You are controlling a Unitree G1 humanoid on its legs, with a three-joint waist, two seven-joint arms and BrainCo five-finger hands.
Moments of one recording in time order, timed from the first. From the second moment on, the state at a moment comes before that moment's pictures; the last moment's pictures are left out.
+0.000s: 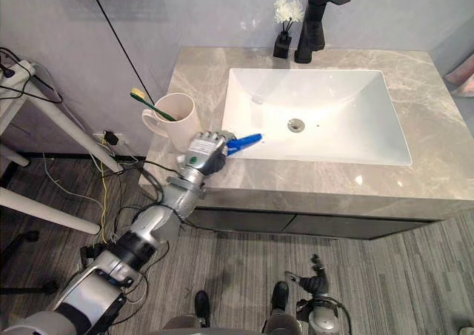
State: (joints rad) left arm -0.47 0.27 -0.43 0.16 0.94 0.00 0.36; right arm 0.26 -0.08 -0.11 0.50 0.01 -0.19 -0.21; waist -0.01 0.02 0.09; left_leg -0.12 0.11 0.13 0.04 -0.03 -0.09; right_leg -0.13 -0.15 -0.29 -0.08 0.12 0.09
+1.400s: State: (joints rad) left arm -0.33 0.34 -0.30 -0.10 0.86 -0.10 0.21; right arm 0.53 -0.27 -0.08 -0.20 0.66 -0.14 0.45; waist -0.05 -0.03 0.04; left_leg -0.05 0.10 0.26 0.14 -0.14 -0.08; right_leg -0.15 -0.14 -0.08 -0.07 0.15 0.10
